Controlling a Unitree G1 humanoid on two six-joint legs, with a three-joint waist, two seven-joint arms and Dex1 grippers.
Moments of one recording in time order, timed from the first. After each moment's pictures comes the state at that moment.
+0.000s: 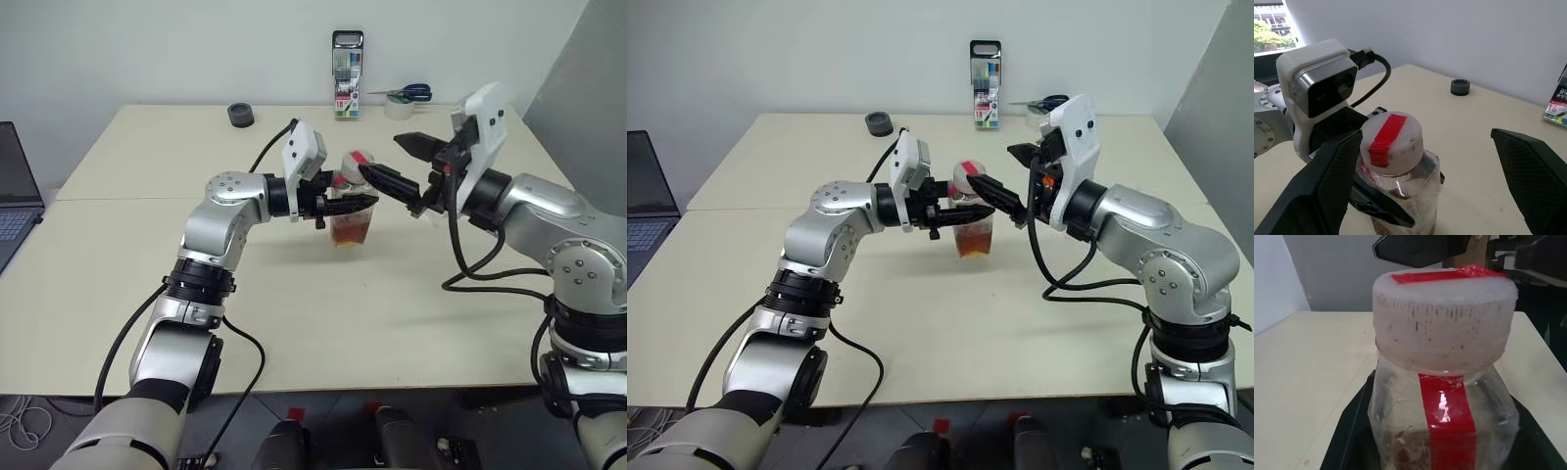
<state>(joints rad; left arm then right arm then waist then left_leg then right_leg) -0.93 0.36 -0.11 0.31 -0.34 0.34 -1.12 -0.77 -0.52 -0.05 -0.43 0.81 0.98 0.30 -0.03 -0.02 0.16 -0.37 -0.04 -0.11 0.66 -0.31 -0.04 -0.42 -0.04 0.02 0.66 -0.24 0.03</state>
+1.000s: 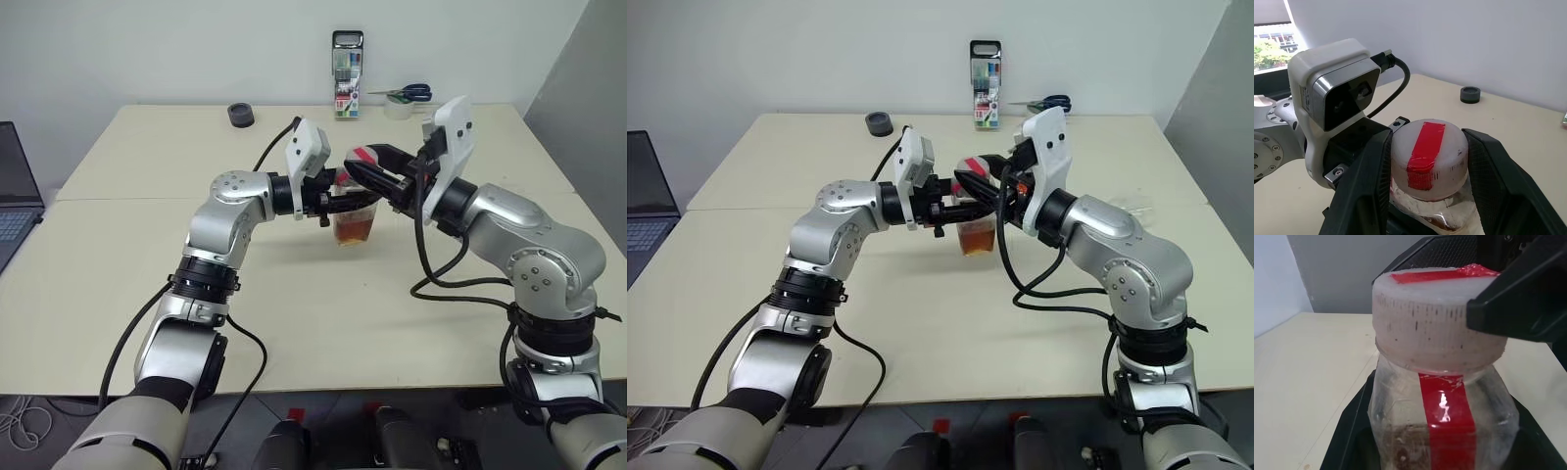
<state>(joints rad) -0.94 0.34 -0.11 0.33 -0.33 0.34 -1.10 -0.75 -0.38 -0.01 -0.41 0.68 0.91 0.32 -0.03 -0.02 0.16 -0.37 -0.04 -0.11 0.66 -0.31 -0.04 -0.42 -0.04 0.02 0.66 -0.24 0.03</state>
